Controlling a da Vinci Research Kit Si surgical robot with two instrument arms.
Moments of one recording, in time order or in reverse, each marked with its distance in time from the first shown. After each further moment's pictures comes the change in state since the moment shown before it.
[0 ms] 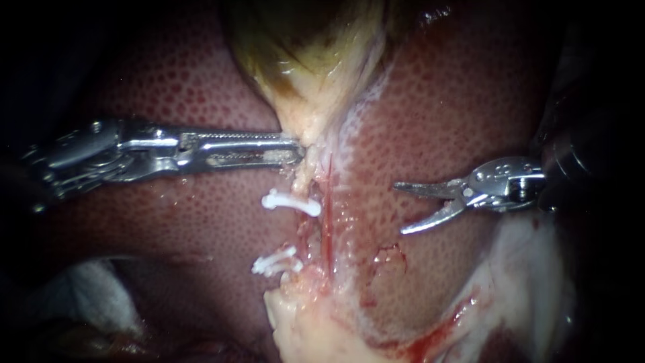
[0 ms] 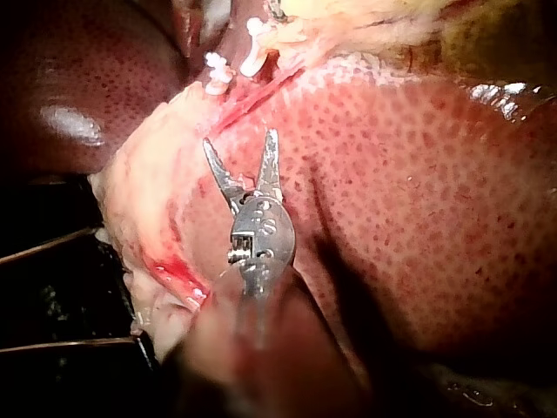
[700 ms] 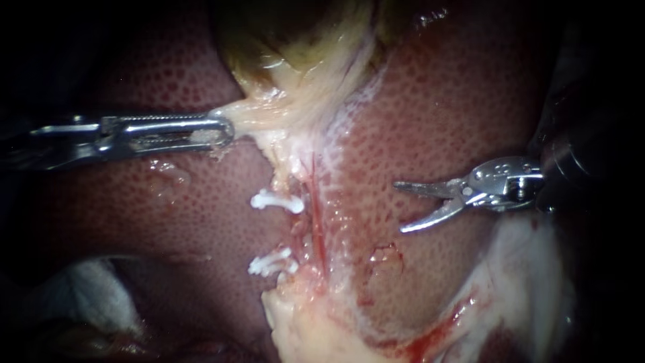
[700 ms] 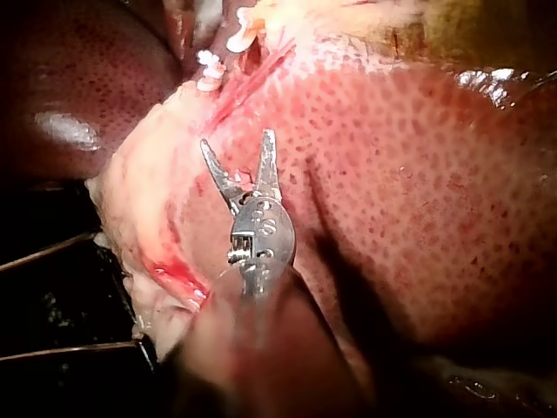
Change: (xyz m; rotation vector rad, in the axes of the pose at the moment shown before) right arm 0.000 0.000 0.000 0.000 -0.001 0.014; left arm 0.002 0.000 -0.008 0.028 0.044 -0.018
